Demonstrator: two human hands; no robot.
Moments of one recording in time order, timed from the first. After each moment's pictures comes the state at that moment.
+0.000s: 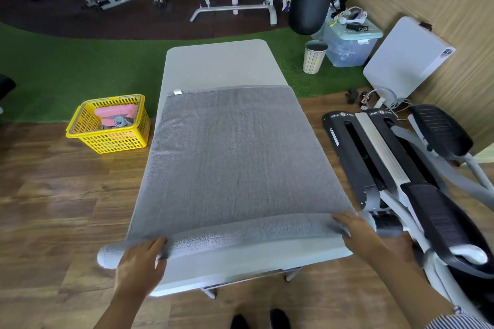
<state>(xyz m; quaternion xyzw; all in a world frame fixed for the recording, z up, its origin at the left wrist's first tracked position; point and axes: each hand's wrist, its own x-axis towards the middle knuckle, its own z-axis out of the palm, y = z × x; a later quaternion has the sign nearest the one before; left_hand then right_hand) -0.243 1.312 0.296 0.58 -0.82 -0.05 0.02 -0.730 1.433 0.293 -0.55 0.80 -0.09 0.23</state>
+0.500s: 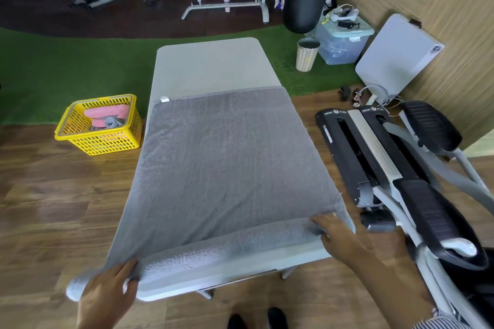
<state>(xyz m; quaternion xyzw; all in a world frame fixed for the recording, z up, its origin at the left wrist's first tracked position) -0.205 1.330 0.290 0.61 -0.79 -0.02 0.10 -0.703 1.430 0.284 -0.61 0.75 -0.13 0.22</state>
